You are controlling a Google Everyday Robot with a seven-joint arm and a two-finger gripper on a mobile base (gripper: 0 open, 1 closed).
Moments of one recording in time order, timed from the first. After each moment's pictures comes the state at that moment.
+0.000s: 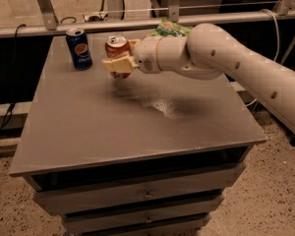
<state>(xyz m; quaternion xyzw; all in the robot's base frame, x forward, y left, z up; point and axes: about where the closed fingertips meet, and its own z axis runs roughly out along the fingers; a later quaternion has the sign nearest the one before) 0.663 0.069 0.913 -0.46 0.64 0.30 0.54</state>
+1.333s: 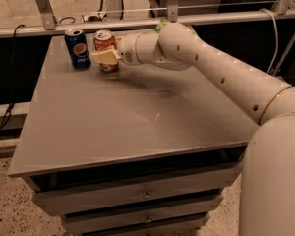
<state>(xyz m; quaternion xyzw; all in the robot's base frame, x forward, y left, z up) 0.758 0.111 0.875 -0.43 0.67 0.30 0.53</state>
